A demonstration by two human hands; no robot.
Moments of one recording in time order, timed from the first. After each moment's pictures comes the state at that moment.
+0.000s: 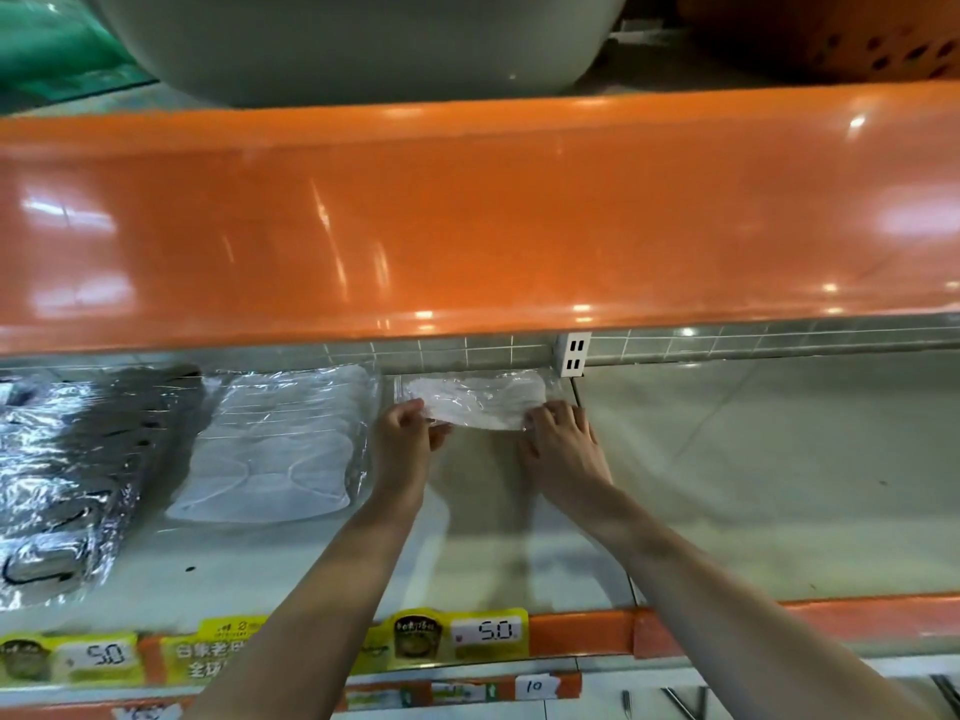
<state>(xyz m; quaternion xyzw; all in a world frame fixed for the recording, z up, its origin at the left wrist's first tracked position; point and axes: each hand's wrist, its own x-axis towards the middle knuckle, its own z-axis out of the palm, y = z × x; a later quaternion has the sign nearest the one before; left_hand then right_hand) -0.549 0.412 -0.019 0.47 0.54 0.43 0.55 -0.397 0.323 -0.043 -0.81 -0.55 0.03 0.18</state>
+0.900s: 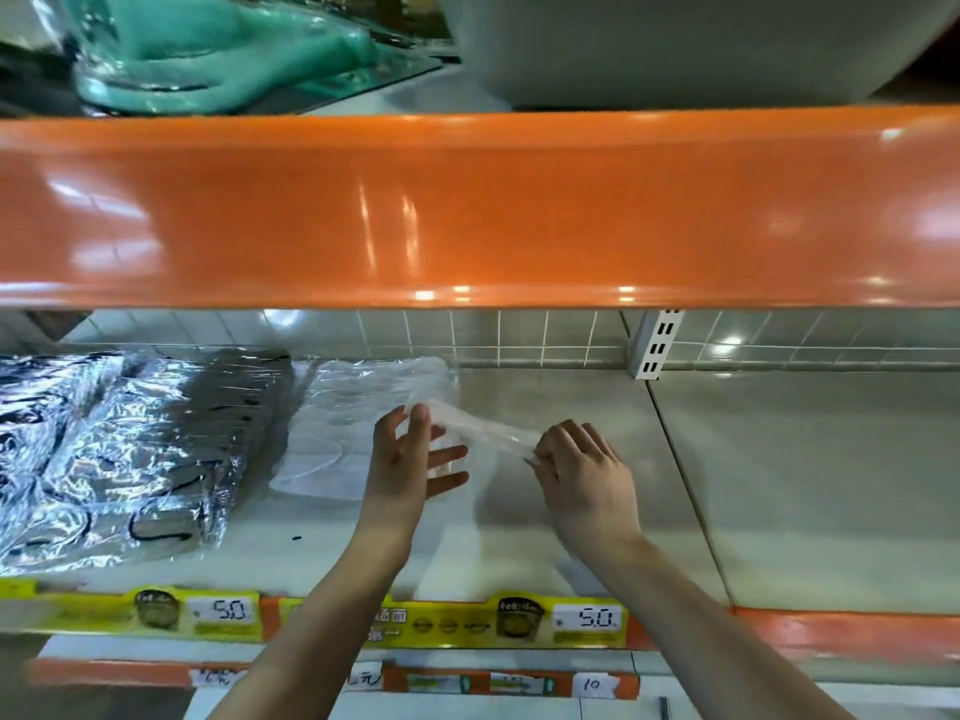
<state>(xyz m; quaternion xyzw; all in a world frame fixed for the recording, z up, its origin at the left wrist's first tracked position) -0.662 0.378 0.031 0.46 0.46 0.43 0.62 -0.497 0.313 -0.019 -0.73 -0.59 -0.13 0.33</state>
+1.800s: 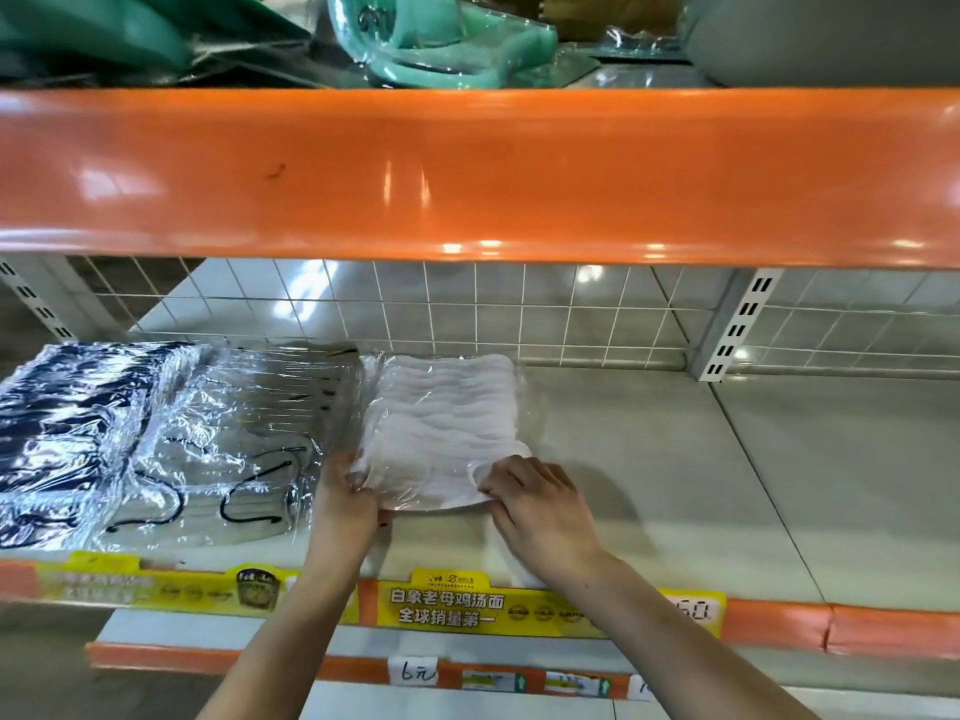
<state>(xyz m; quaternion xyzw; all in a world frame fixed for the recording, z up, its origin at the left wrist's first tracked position) -0.792 0.426 -0.023 0.53 0.60 0.39 0.46 -0.602 0.350 -0.051 -0.66 -0.70 -0.10 0.25</state>
